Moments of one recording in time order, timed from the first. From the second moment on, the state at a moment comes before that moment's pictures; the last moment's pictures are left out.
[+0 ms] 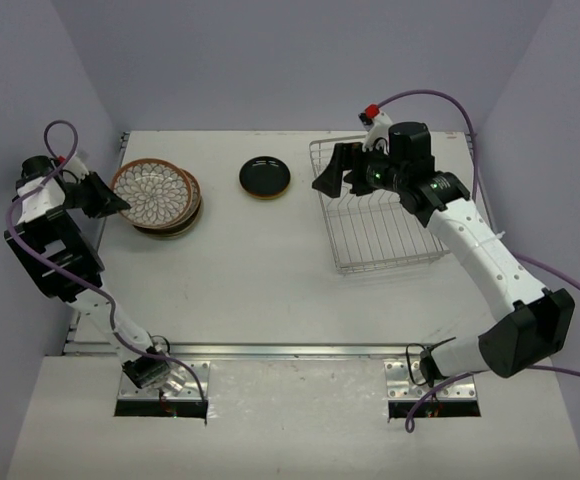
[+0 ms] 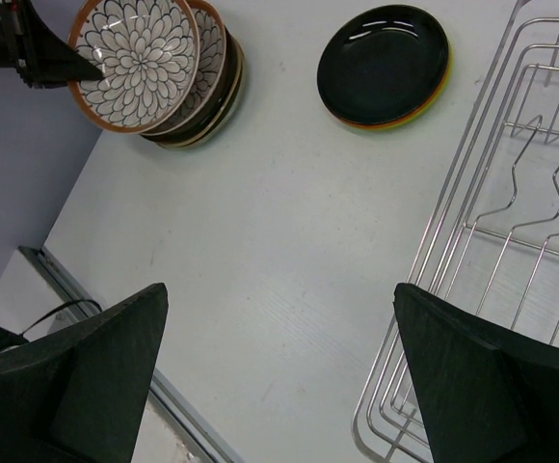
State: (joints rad) left arm 0.65 1.96 1.57 -0.79 0.73 0.01; right arm 0.38 1.40 1.34 -0.40 -0.37 0.31
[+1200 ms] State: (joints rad) left arm 0.39 1.69 1.52 -0.62 0.21 0.06; right arm 0.37 1.46 1.34 -0.43 -0.11 0.22
